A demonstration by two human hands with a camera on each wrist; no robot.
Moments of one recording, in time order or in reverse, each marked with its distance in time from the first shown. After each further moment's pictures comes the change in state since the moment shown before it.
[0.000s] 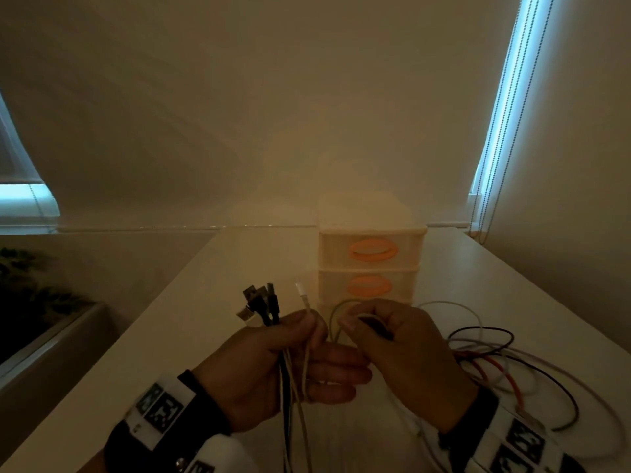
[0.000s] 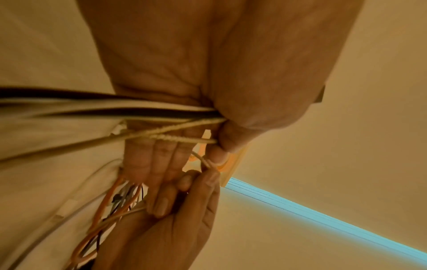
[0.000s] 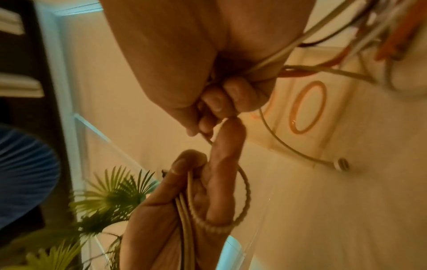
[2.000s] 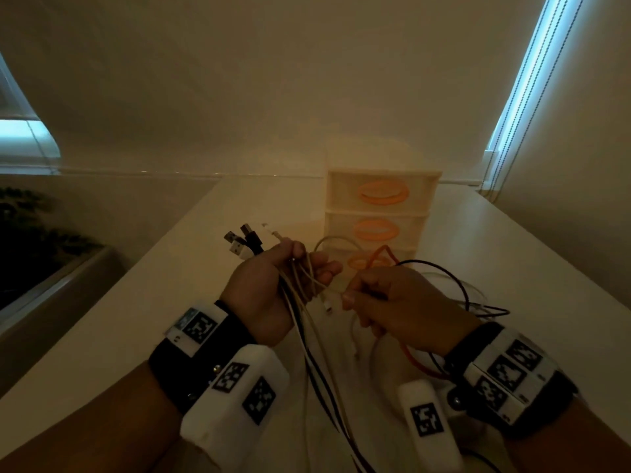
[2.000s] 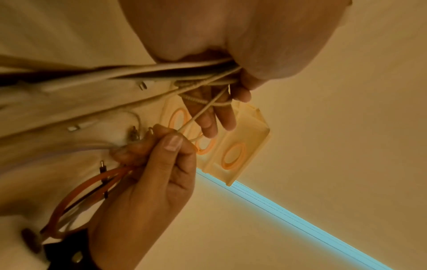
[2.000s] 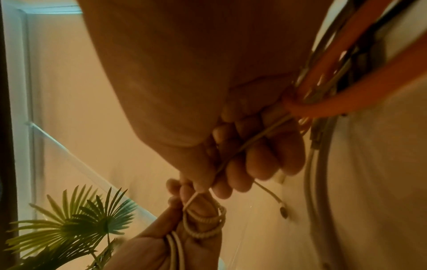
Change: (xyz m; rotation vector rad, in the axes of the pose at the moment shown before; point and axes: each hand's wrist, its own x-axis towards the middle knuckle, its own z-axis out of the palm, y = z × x) left_hand 0.018 -0.009 0.002 -0.261 0.479 0.243; right_hand 0.000 0.014 -0.009 -0.190 -0.404 0.119
